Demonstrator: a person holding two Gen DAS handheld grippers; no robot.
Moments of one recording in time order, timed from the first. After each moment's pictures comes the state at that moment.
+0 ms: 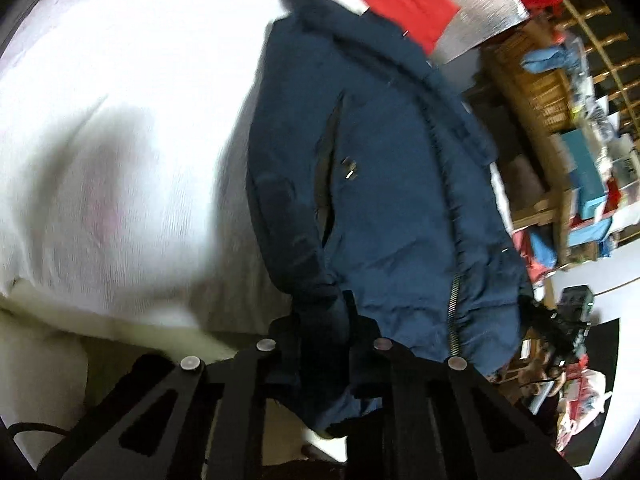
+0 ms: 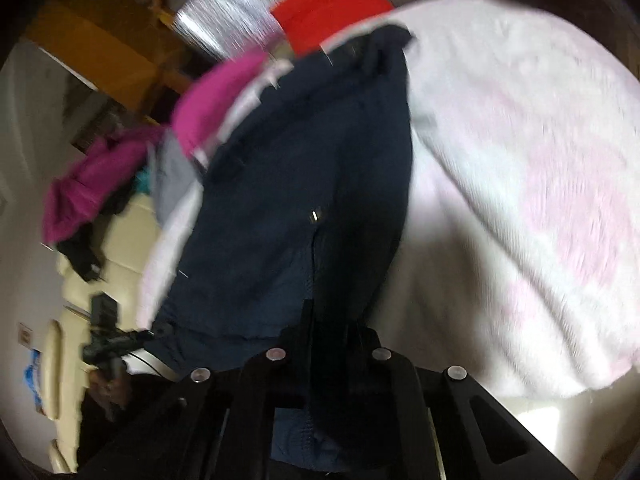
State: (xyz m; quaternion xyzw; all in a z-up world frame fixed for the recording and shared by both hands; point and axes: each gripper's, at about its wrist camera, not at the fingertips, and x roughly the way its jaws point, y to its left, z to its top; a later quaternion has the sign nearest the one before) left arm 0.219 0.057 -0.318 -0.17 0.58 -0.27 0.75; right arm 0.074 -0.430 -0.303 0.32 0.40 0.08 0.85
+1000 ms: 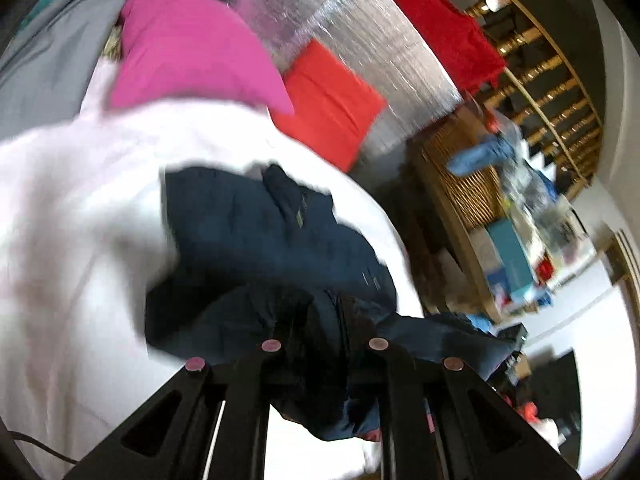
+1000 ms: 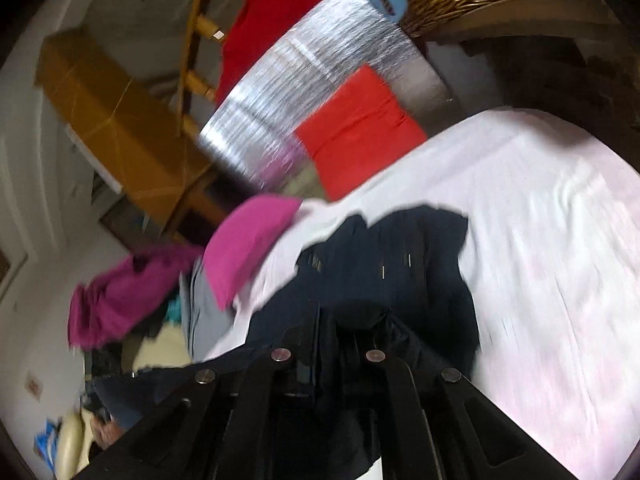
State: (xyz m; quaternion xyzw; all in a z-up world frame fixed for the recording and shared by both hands) left arm 0.434 0.013 -0.163 -0.25 0.45 -0.34 0.79; right arm 0.243 -0.490 -0.180 0.37 0.24 0.03 0.90
